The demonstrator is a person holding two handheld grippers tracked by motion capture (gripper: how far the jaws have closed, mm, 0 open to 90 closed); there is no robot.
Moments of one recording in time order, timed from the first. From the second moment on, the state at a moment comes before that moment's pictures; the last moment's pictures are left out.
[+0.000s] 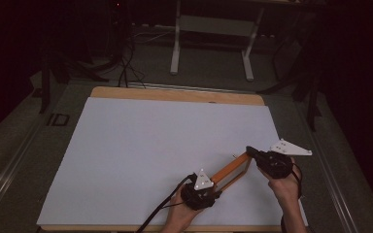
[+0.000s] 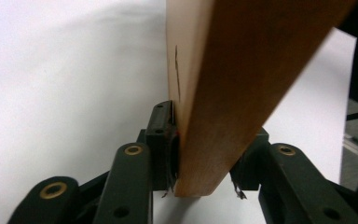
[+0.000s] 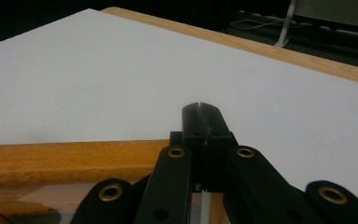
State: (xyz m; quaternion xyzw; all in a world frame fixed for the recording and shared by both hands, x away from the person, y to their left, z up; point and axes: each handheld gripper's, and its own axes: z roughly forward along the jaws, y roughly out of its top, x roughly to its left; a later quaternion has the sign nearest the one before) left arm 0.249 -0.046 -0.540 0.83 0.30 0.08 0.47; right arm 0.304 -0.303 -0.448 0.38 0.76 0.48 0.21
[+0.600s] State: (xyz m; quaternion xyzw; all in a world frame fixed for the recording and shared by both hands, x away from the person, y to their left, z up) left arm 0.264 -0.038 -0.513 0.84 0.27 0.10 0.46; right arm 0.305 -0.311 -0.442 0.38 0.76 0.47 0.23
